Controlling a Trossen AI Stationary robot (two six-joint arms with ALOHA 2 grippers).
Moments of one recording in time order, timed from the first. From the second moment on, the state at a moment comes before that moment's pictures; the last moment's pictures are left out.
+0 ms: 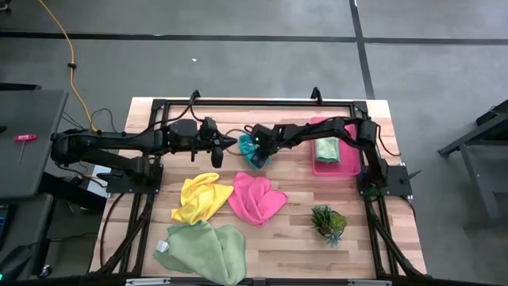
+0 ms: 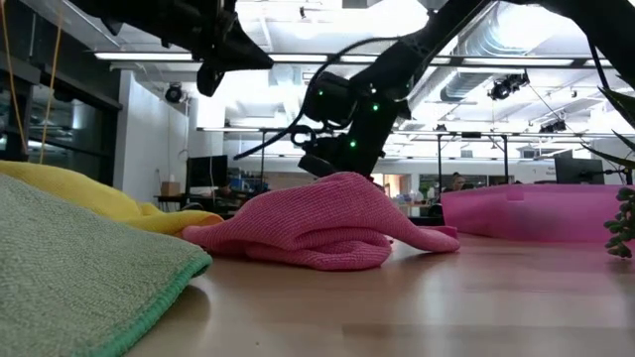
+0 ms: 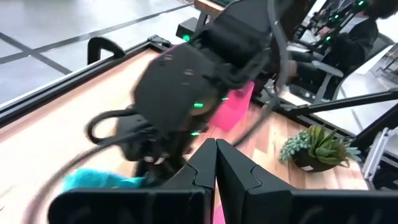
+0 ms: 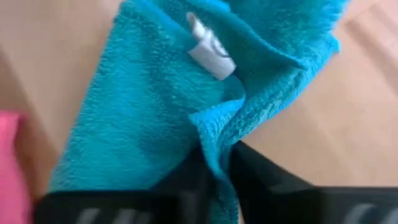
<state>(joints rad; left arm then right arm) 0.29 1.09 0.68 0.09 -0.06 -0.36 -0.24 2.11 1.33 -0.40 0.02 0.32</state>
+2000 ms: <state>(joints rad) 0.34 0.96 0.68 -0.14 -0.16 -0.31 -0.72 0.91 0.94 -1.09 0.02 0.45</state>
